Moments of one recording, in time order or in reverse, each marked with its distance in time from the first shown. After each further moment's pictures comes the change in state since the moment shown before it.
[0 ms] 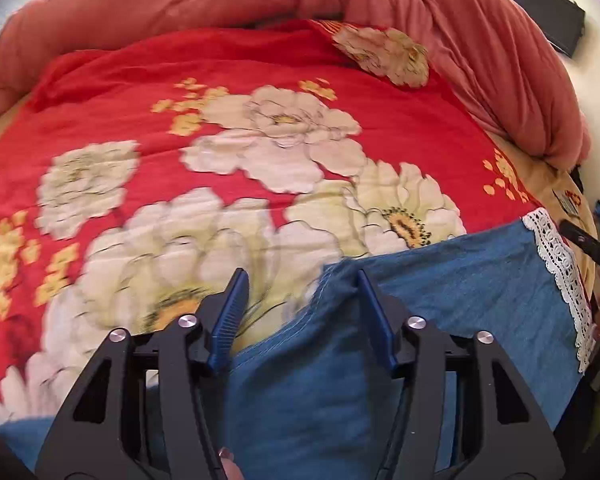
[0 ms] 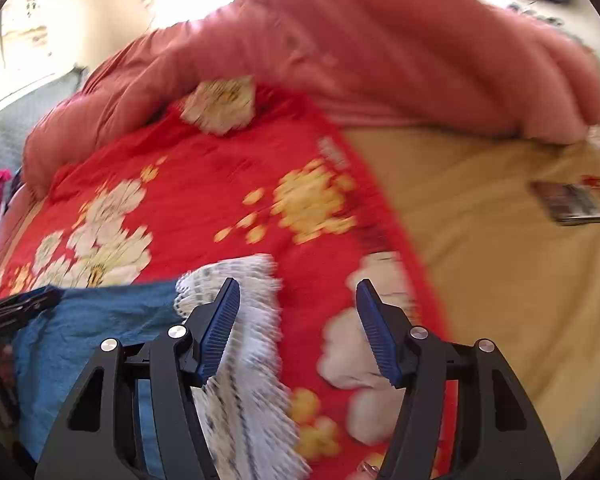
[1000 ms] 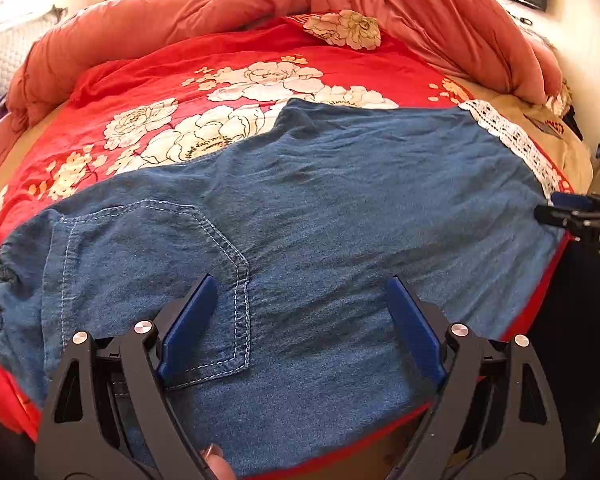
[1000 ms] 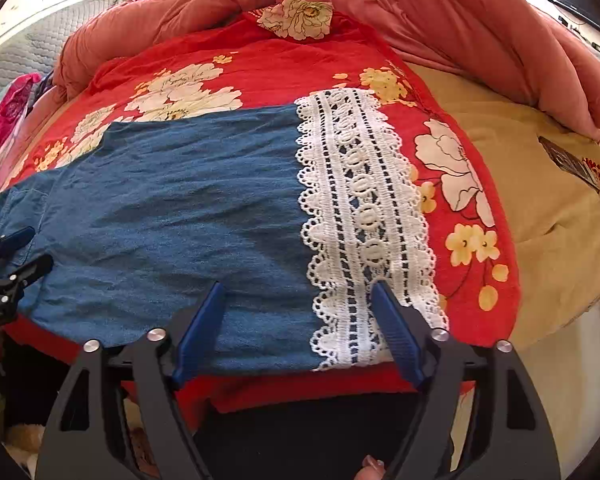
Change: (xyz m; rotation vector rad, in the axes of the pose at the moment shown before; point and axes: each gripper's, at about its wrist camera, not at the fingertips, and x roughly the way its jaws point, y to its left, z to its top) left arm -0.083 -0.031 -0.124 0.125 -0.009 0.080; right arm -0.048 0.072 -0.095 -0.184 0.235 0.025
